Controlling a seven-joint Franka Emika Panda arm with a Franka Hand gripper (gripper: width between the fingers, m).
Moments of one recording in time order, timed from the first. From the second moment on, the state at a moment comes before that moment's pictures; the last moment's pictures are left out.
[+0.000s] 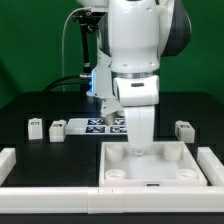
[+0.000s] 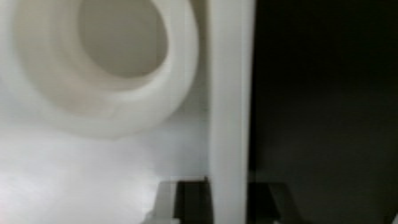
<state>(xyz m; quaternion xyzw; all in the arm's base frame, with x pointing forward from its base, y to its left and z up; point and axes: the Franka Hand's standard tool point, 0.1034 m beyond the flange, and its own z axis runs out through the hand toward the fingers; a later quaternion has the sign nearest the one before) 0.481 0.042 0.007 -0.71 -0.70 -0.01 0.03</state>
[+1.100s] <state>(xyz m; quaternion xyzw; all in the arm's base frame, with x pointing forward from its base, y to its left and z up) 0.488 0.049 0.007 -0.72 -0.69 -0.02 0.03</state>
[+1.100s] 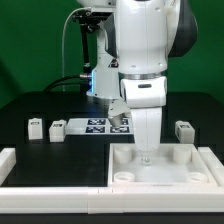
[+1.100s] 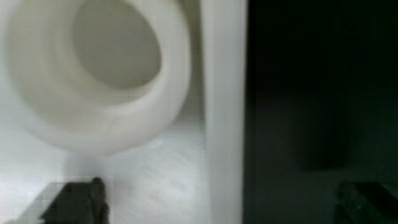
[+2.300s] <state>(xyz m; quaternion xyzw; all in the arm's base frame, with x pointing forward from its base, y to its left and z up) 0.460 0.066 0.040 -0.83 -0.56 -0.02 0.02</state>
